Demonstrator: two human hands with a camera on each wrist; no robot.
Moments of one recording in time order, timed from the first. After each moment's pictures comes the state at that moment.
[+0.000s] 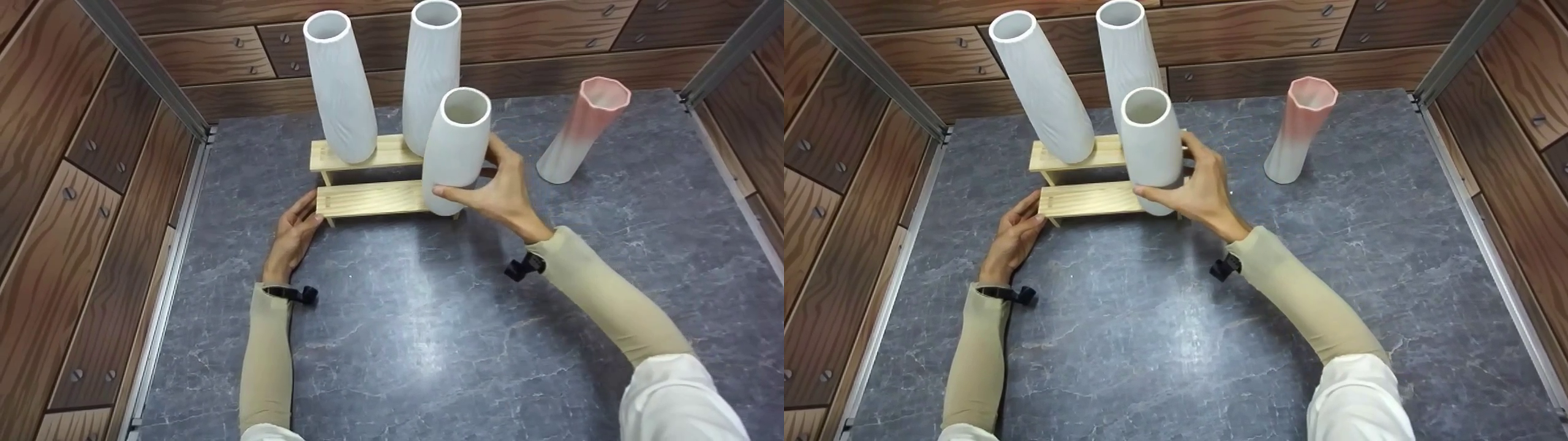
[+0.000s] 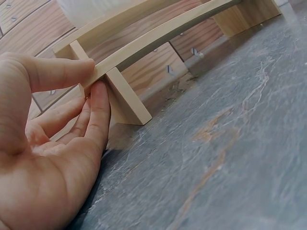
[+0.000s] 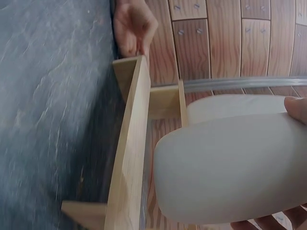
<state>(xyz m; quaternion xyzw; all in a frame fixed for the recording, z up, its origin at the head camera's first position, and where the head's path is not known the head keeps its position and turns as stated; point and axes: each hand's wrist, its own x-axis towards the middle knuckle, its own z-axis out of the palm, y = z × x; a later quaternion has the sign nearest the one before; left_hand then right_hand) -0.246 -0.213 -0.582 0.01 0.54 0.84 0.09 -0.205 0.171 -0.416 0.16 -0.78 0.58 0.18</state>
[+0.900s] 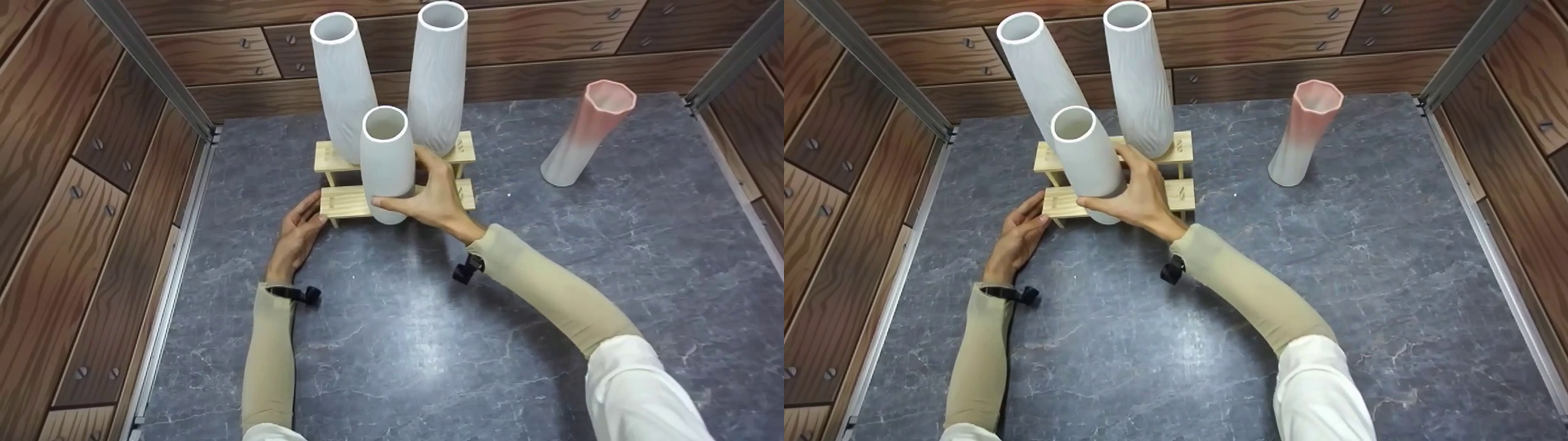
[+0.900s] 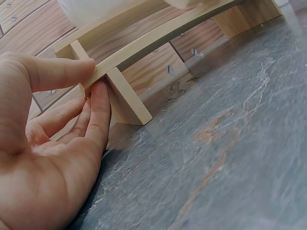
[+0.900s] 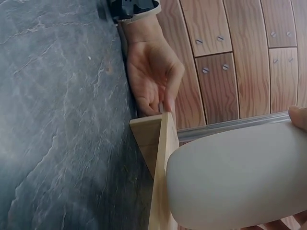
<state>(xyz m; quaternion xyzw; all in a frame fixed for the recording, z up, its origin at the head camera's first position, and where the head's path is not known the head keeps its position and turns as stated) -0.245 -0.214 -0.580 0.01 0.53 0.84 0.09 -0.222 0.081 -0.433 0.22 -0.76 0.58 0.17</state>
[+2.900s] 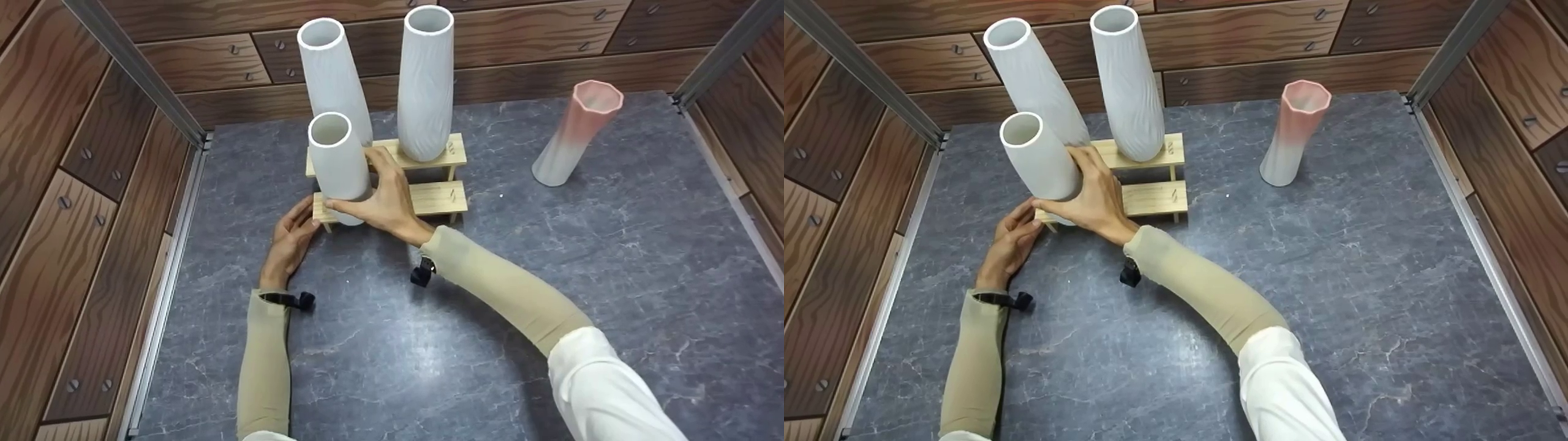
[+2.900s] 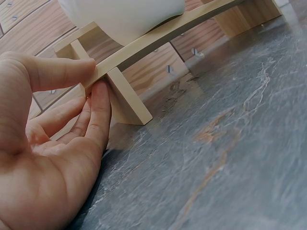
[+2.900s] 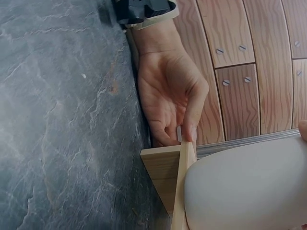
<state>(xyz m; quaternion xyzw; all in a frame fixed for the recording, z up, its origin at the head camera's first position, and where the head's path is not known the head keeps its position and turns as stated) -0.244 -0.215 -0.582 0.02 0.54 0.83 0.09 -0.256 0.027 -0.477 0.21 -0.79 0.53 0.21</state>
